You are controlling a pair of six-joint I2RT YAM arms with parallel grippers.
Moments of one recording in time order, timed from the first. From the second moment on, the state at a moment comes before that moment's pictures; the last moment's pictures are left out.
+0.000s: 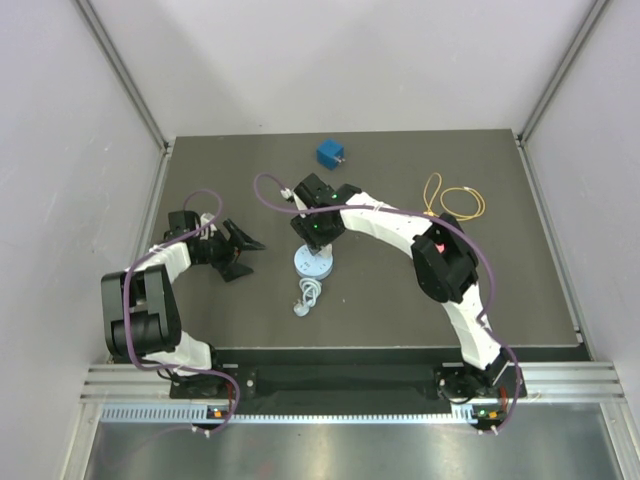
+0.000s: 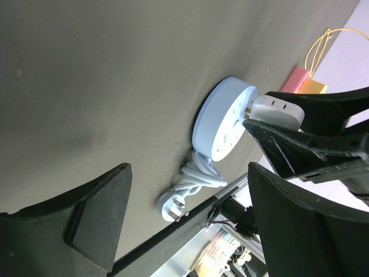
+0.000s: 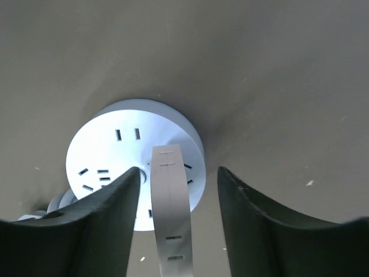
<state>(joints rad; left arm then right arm) 0.19 1.52 0.74 -0.30 0.77 -0.68 0.83 2.19 1.84 -0.76 -0.01 0.08</state>
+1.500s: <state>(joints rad) 0.19 1.51 0.74 -0.31 0.77 -0.66 0.82 2.14 1.79 -0.74 -0.05 0.13</state>
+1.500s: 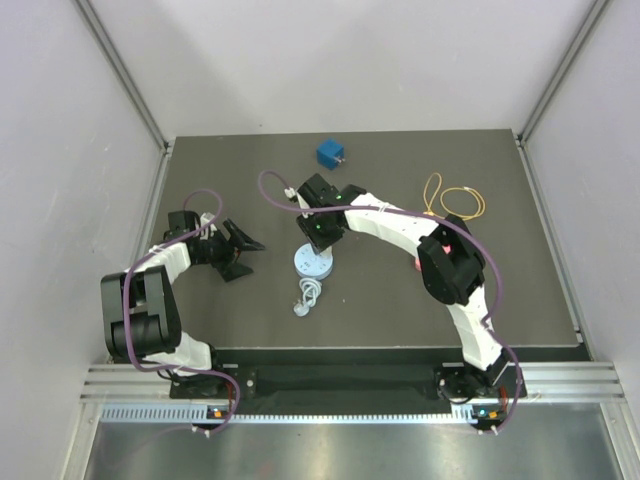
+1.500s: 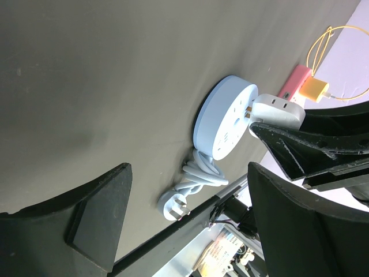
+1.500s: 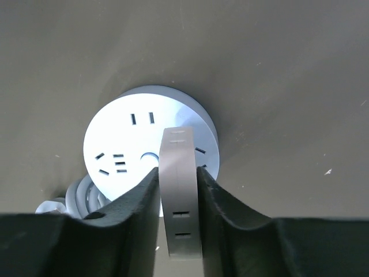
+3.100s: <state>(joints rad) 0.19 1.50 0.74 -0.31 0.76 -0.66 0.85 2.15 1.76 -0.72 0.01 0.11</state>
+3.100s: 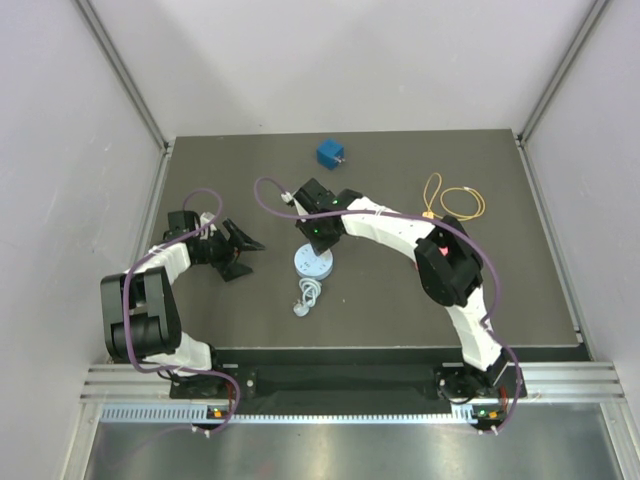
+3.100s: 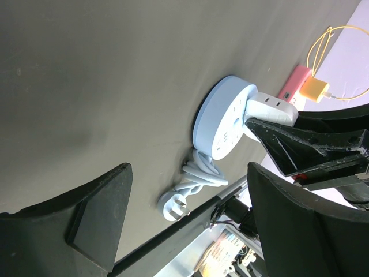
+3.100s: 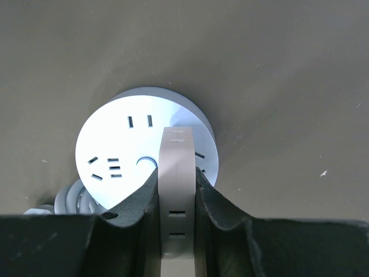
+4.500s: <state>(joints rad) 0.19 1.45 0.74 -0.29 0.77 -0.66 0.62 2.11 1.88 -0.53 0.14 0.34</state>
